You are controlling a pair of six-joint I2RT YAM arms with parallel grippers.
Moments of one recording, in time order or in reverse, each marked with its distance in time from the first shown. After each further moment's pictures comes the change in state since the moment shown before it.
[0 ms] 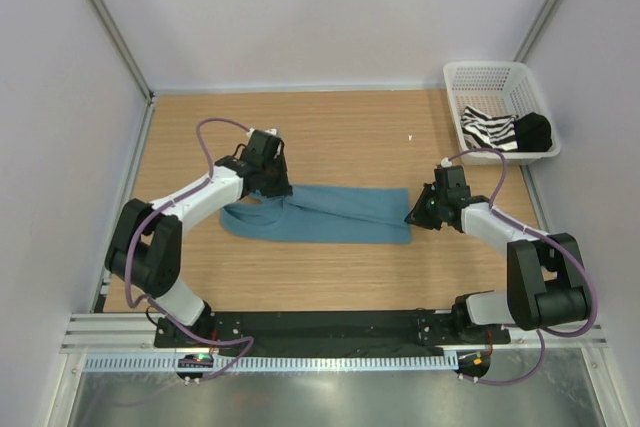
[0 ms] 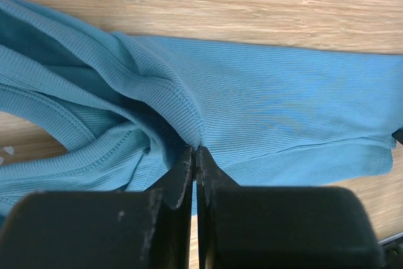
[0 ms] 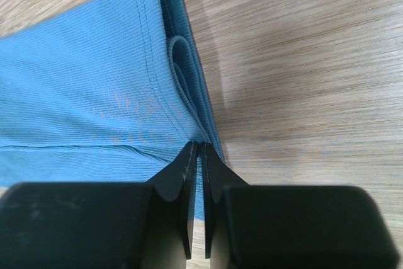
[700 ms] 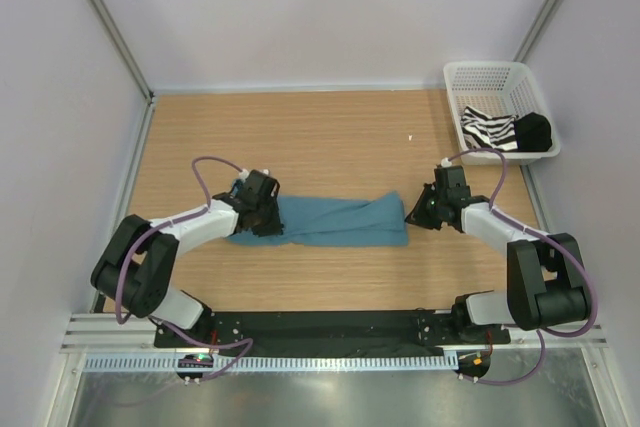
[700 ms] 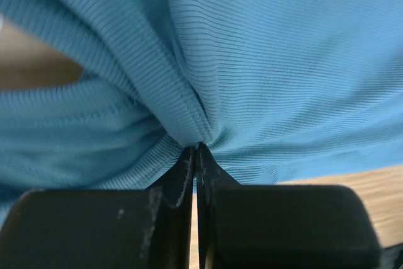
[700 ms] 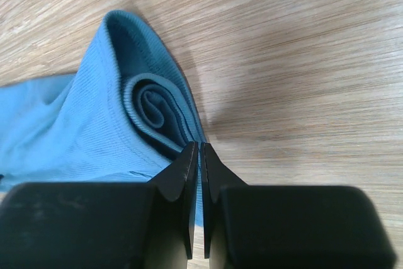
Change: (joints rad) left arm -0.051 -0.128 -0.348 0.067 -0.040 -0.080; right arm 0.000 0.000 0.002 -0.002 -0.001 -0.003
